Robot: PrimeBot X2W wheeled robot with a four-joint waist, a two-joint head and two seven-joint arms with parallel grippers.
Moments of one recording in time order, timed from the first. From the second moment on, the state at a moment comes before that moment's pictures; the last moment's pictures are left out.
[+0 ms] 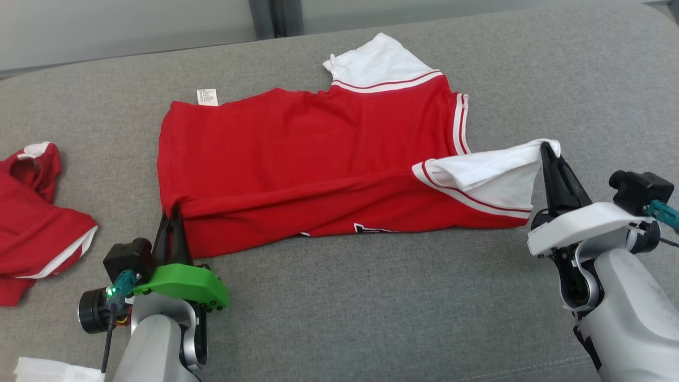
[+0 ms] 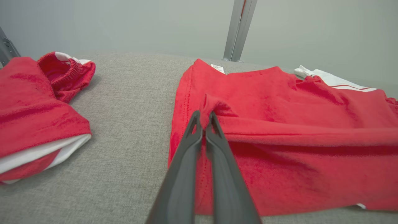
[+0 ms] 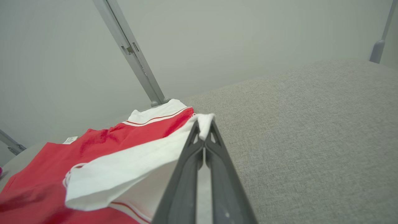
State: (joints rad) left arm -0.30 0.05 -0.09 0.50 -0.29 0.09 -0.26; right arm -0.40 -0.22 0.14 0.45 0.55 0.13 -0.26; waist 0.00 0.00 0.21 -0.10
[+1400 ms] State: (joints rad) left arm -0.27 0.05 -0.10 0.48 -0.32 0.15 -0.26; right arm -0.29 -0.18 0.06 0.38 0.49 0.13 -0.26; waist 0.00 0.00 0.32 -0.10
